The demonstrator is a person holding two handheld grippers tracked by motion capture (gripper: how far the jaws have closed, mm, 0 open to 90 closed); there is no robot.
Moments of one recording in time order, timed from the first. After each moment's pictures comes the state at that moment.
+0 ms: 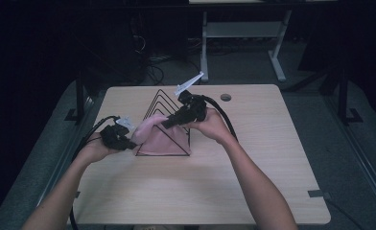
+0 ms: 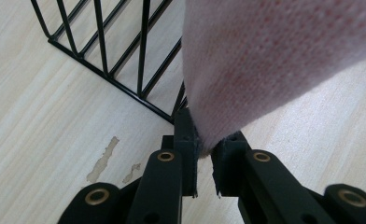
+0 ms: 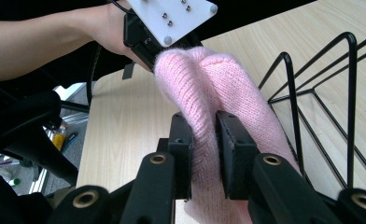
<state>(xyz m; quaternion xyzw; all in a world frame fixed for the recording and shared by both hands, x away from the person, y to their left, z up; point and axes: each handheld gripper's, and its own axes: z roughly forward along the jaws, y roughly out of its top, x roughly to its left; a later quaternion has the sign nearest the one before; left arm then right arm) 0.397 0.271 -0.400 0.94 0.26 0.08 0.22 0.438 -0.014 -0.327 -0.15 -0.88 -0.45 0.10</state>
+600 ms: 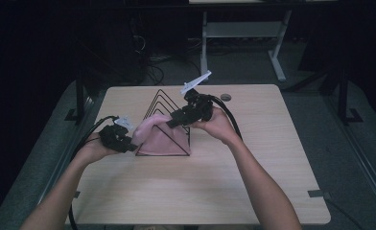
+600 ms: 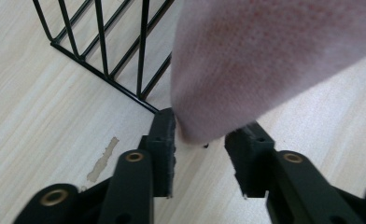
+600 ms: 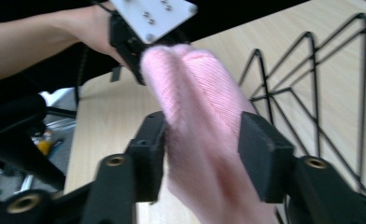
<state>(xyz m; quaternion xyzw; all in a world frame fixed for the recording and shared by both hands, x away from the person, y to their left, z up) 0.393 0.273 -0.396 0.94 0.26 0.08 0.23 0.435 -0.032 -0.321 -0.17 -0.87 -0.45 0.07</state>
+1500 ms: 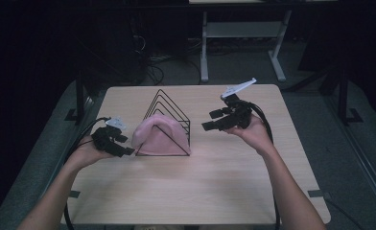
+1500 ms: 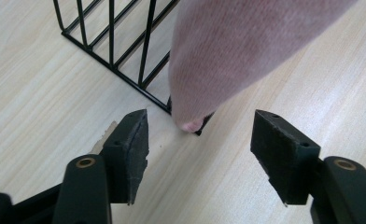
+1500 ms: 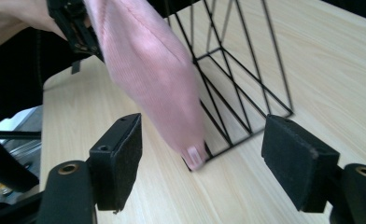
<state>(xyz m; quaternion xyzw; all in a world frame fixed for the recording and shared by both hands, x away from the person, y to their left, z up) 0.379 0.289 -0.390 0.92 0.29 0.08 0.26 0.415 -0.136 -0.335 -0.27 -0.85 -0.46 0.02</state>
